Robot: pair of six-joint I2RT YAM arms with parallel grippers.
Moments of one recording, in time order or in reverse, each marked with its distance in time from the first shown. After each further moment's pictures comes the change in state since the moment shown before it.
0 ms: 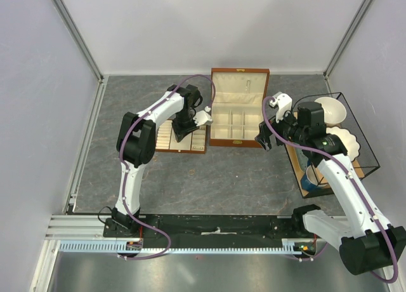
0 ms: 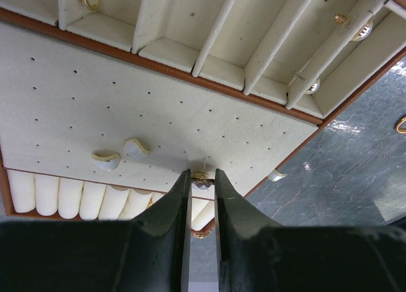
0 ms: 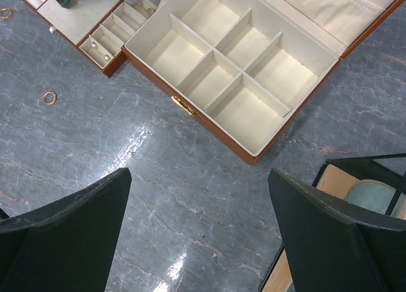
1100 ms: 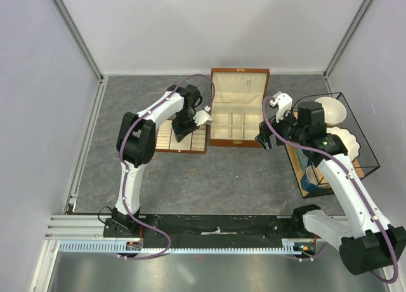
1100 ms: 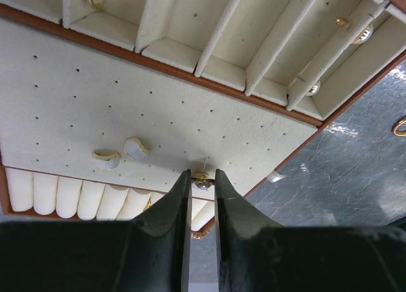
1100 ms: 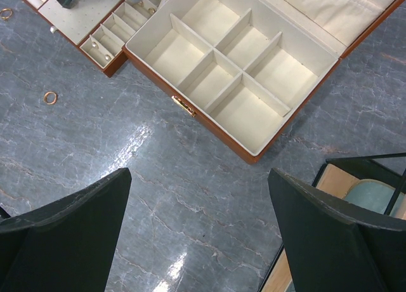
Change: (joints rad) left arm 0.004 0.000 0.001 0.001 0.003 -0.016; right arm 0.000 0.000 0.006 -0.008 0.000 0.000
